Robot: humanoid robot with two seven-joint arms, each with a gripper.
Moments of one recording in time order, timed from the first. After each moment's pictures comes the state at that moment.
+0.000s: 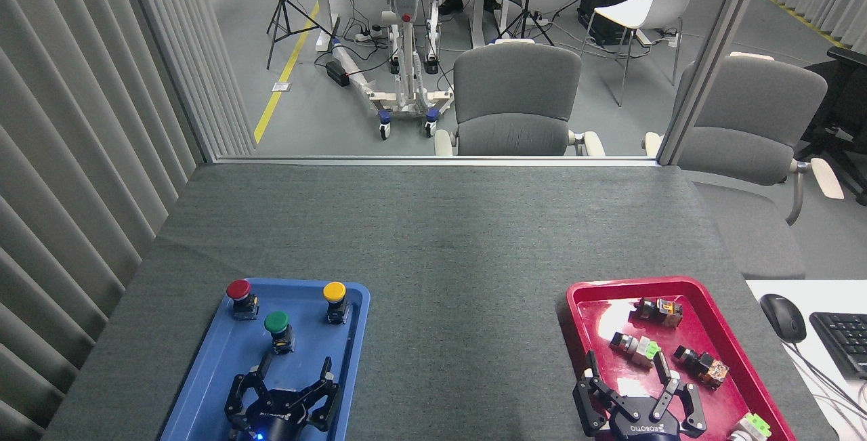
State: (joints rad) left arm -0.04 0.16 -0.31 -1.29 -1.32 0.19 0.22; right arm 0.19 -0.04 0.05 -1.62 1.45 0.07 -0.16
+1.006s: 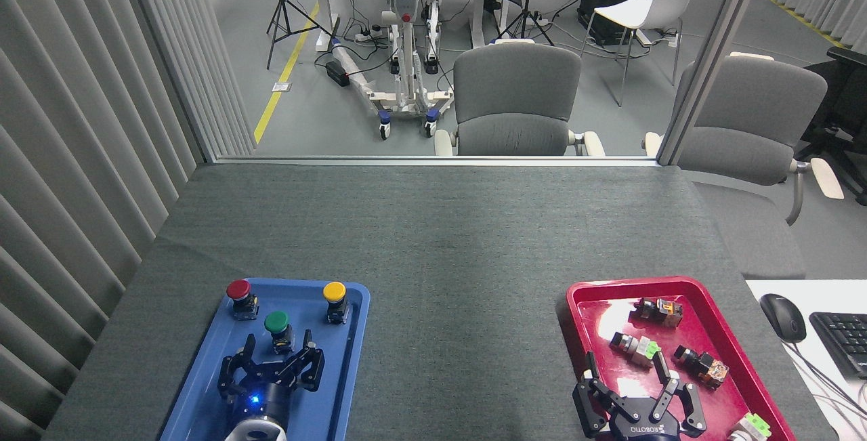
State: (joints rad) left arm -0.25 0.13 -0.32 -0.97 -1.18 0.25 0.30; right arm 0.19 -0.05 0.05 -1.62 1.45 0.06 -0.18
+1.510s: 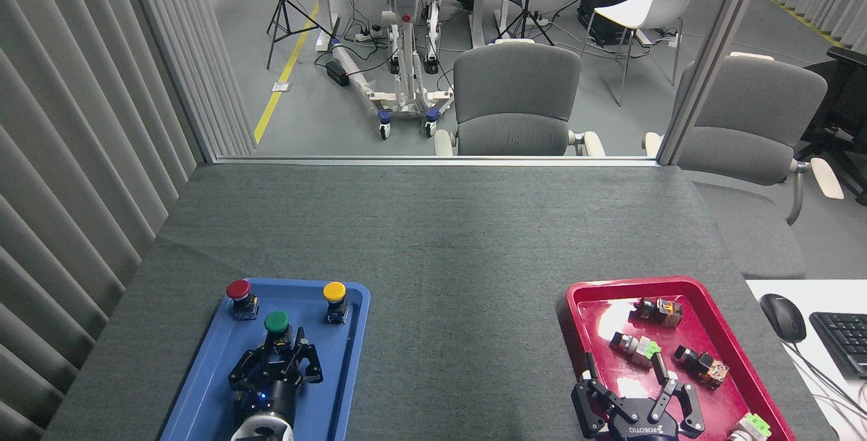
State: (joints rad) left arm -0.30 0.10 -0.32 -0.87 -1.18 0.25 0.30; right arm 0.19 -0.04 0.05 -1.62 1.45 0.06 -0.18
